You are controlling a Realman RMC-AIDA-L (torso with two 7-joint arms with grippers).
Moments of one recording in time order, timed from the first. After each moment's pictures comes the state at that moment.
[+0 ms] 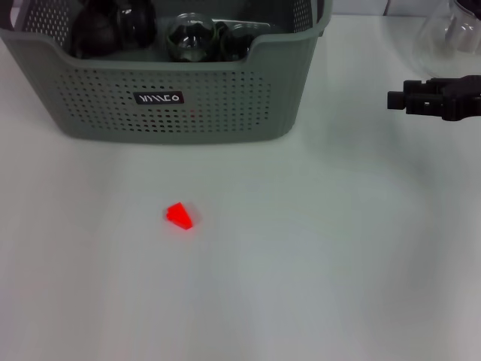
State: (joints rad) left arm -0.89 -2.00 0.98 1.15 2.86 1.38 -2.43; right arm 0.63 1.96 -0.55 -0.59 -2.16 -1.47 1.70
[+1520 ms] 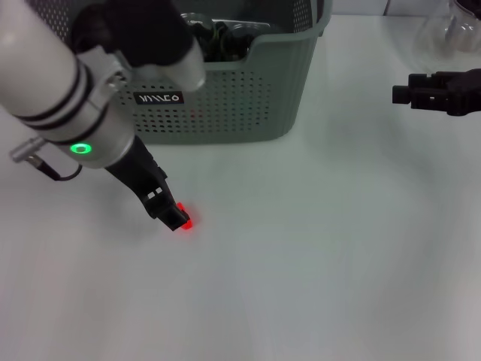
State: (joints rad) left arm -0.54 -2.17 1.50 1.57 2.72 1.73 -2.48; right arm 0.63 1.95 -0.55 -0.60 -2.16 -1.47 1.68
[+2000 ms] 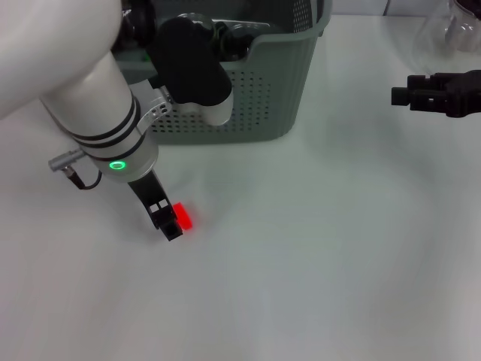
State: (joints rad) left arm -0.64 -2.18 1.64 1.29 2.83 1.58 -2.55; right arm 0.63 1.95 -0.55 -0.60 -2.16 -1.47 1.67
